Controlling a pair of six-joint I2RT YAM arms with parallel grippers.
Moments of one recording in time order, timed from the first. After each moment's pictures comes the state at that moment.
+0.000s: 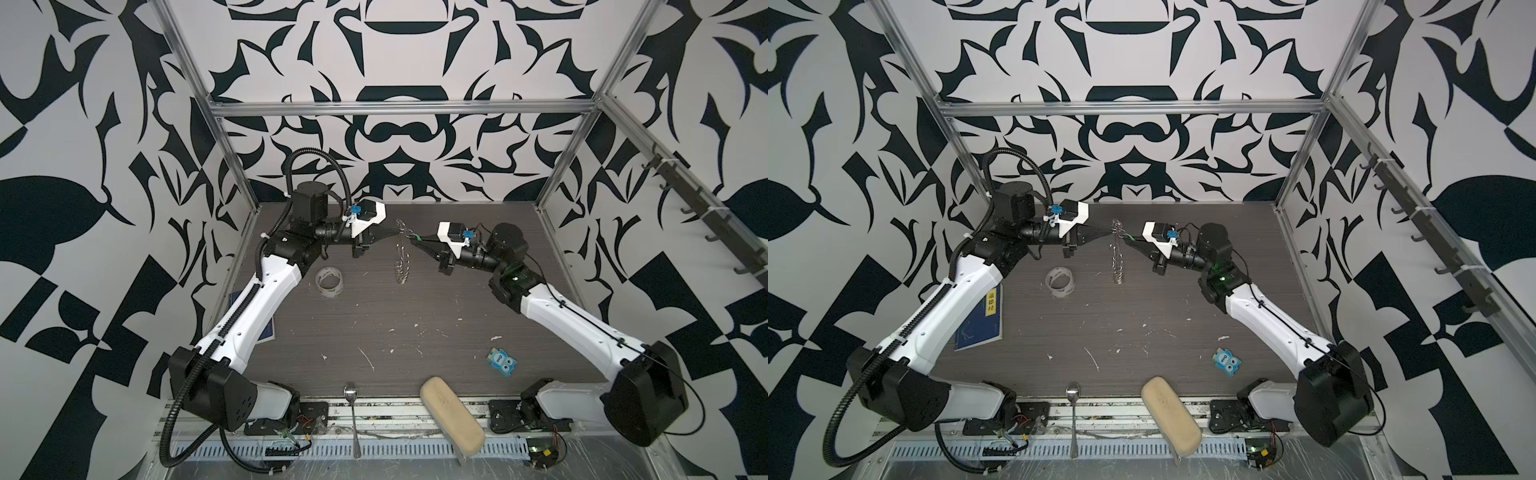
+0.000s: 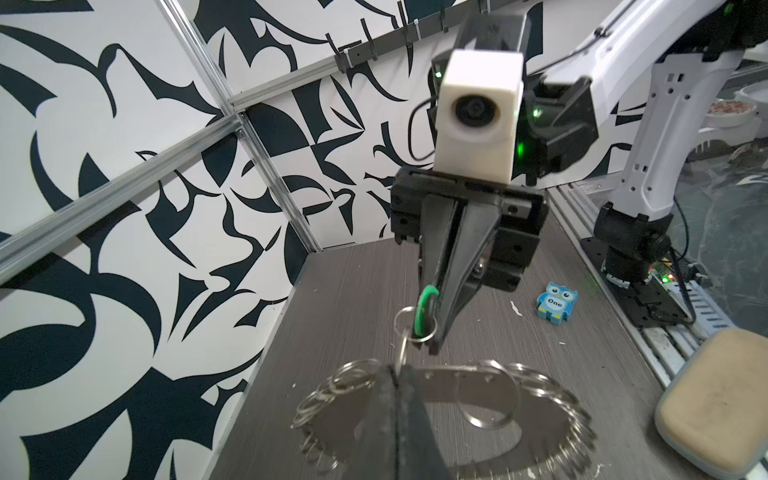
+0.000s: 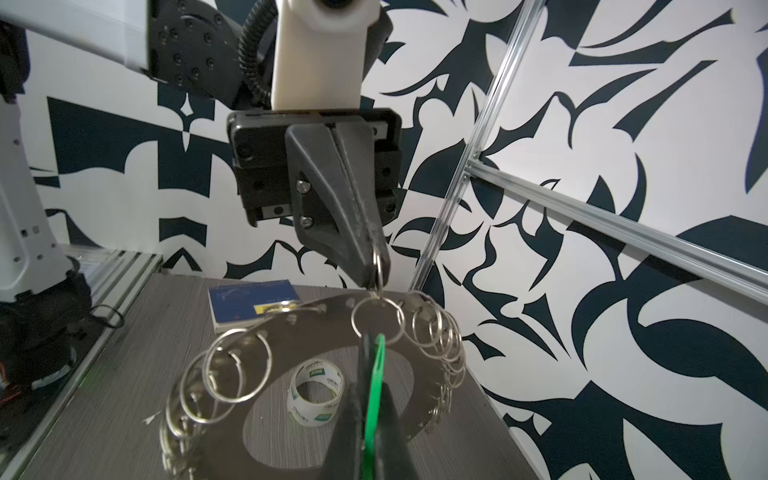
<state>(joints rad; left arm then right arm) -0.39 1.38 1.39 -0.31 1.06 0.63 0.48 1.27 0.99 0.31 -0.82 -0.31</state>
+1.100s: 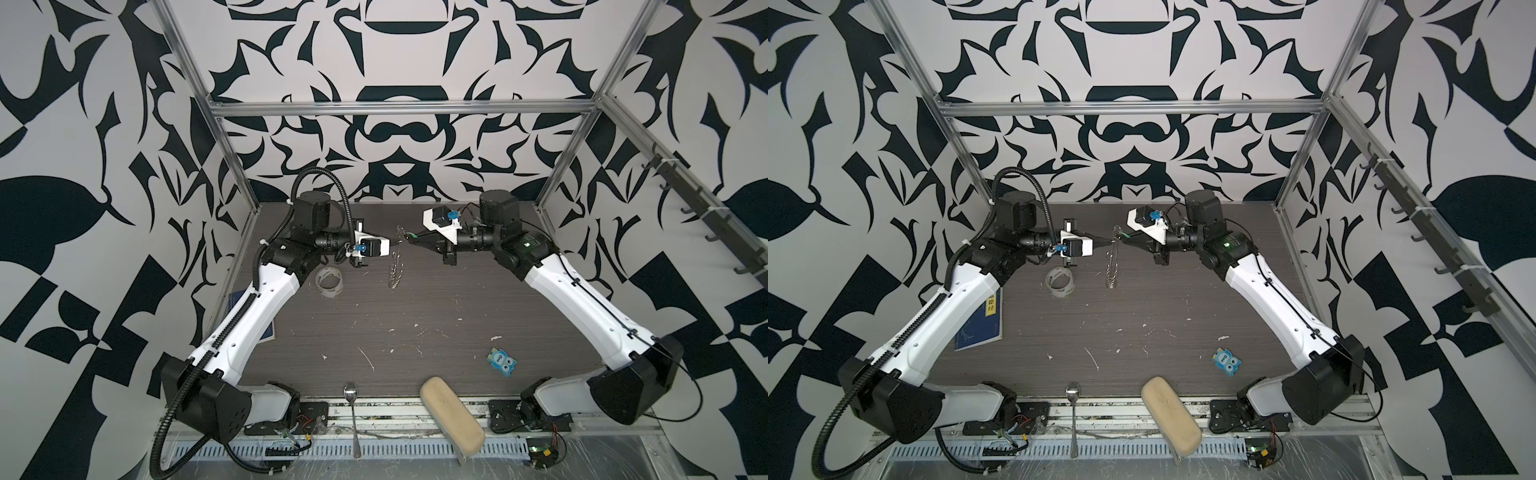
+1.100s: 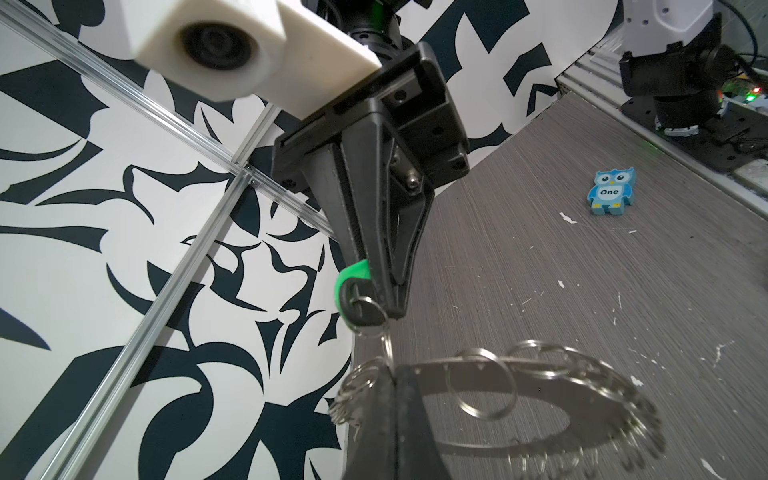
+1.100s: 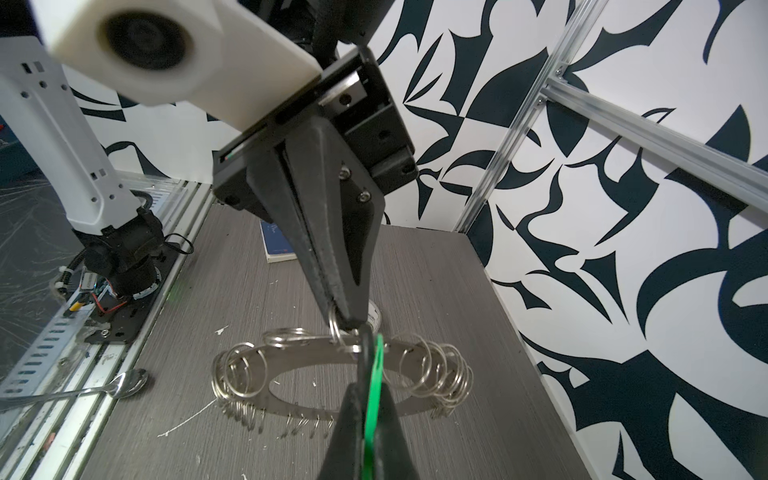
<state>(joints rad) -0.42 1.33 1.34 -0.42 0.97 1.17 0.48 1.41 1.42 -0.39 -0.88 -0.55</state>
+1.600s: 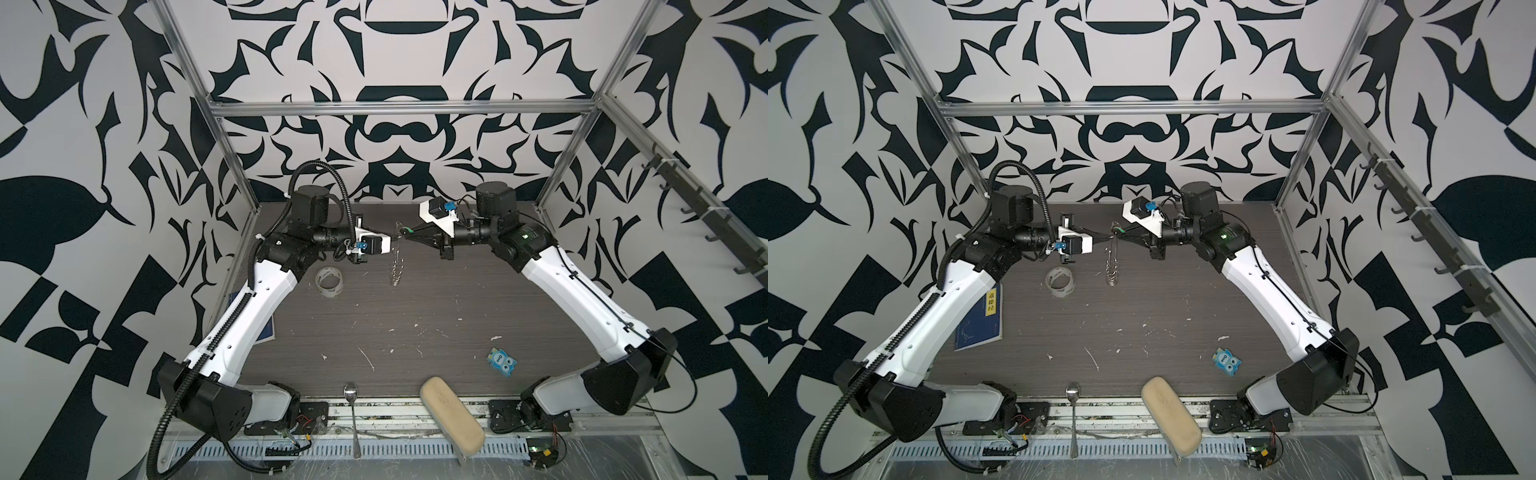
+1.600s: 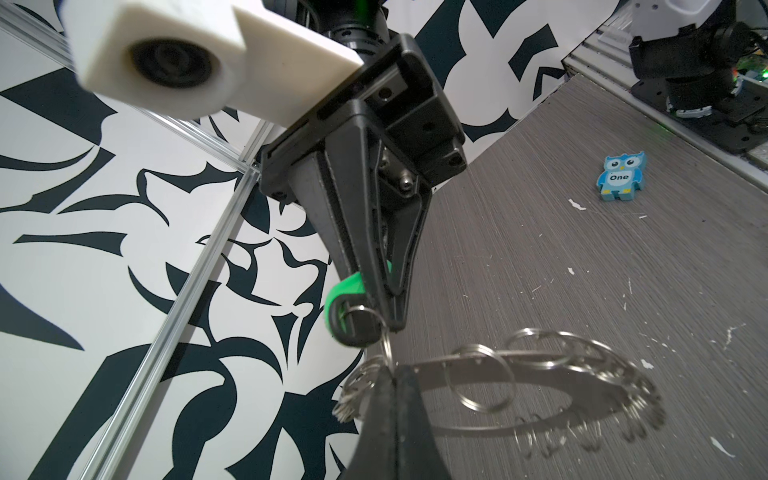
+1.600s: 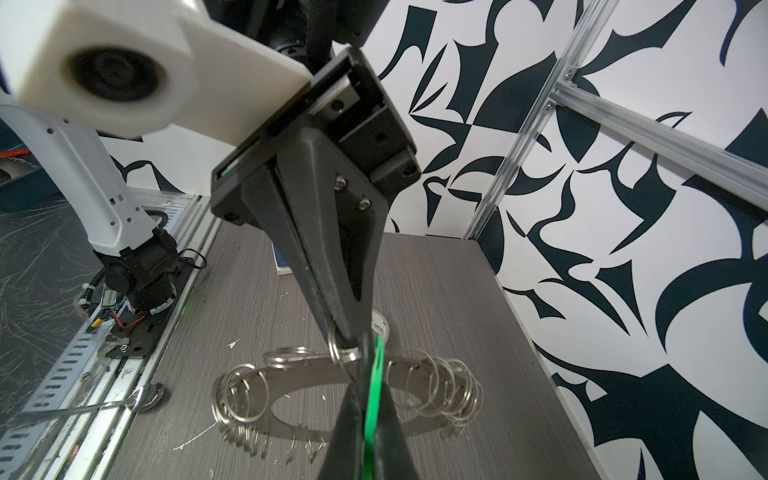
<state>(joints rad) -0.43 1.34 1.44 -0.52 0.93 1.22 0.50 1.46 1.53 -0.46 -0.90 -0.53</state>
